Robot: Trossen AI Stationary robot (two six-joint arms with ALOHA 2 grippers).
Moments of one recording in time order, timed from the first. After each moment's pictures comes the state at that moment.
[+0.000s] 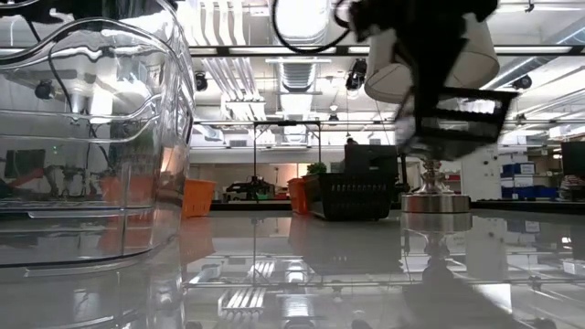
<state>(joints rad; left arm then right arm) -0.63 0.96 0.49 0.32 -0.87 0.46 0.26 1.83 1.57 -1.33 0.18 0.44</state>
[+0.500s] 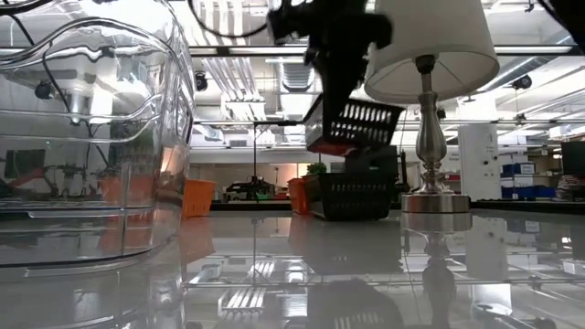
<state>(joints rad) -0.64 0.85 0.50 0.33 -0.87 0.47 0.13 2.12 2.00 -1.38 0.25 0.01</state>
